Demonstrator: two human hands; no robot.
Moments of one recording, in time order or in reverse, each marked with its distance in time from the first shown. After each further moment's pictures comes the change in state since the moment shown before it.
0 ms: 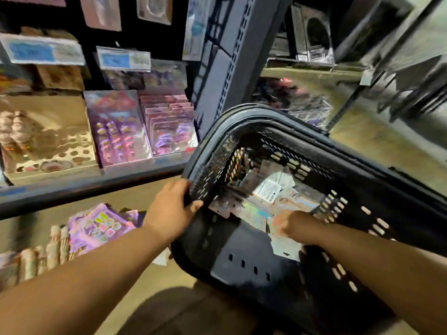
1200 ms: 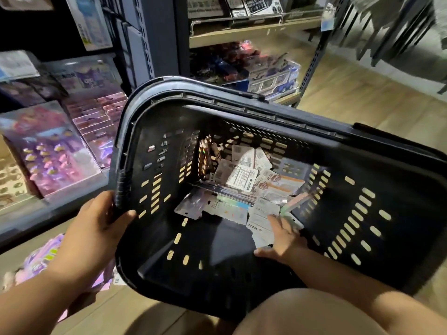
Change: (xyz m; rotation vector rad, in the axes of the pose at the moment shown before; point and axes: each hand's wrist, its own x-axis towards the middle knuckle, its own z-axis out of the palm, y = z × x) left_hand 0.003 0.016 0.011 -0.081 0.058 0.012; right_hand 0.072 0.099 0.140 0.309 0.155 0.194
